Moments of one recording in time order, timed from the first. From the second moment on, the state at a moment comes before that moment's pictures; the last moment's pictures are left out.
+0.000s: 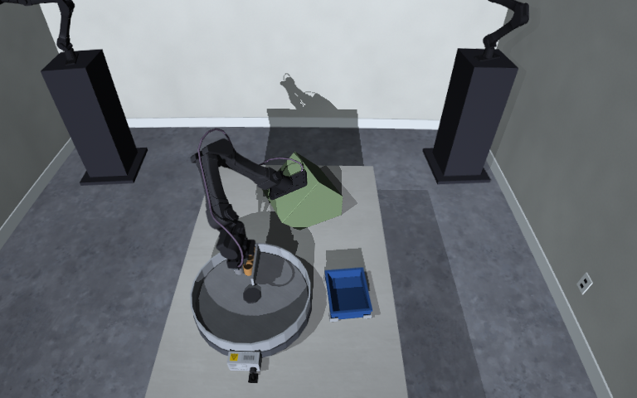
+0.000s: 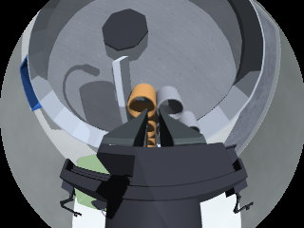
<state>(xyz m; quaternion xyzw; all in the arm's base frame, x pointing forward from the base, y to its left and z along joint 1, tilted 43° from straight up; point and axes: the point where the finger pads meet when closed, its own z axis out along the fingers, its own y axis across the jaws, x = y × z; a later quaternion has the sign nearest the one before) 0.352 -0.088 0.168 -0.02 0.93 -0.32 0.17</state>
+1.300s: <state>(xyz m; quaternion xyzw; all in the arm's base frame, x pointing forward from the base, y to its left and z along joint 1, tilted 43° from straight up) 0.354 -0.091 0.162 -0.02 0.93 -0.32 0.17</state>
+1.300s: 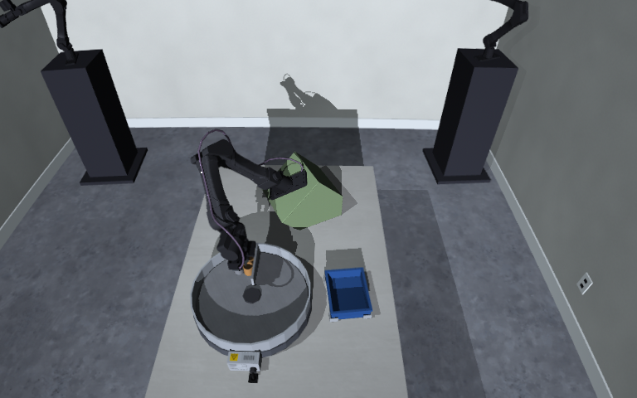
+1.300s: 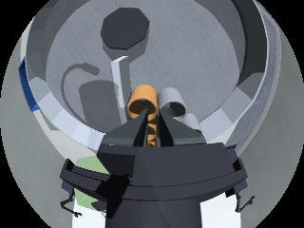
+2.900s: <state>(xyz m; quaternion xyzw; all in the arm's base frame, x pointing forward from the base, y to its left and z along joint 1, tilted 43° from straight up) 0.355 -0.092 0.162 -0.02 0.93 -0.32 0.17</state>
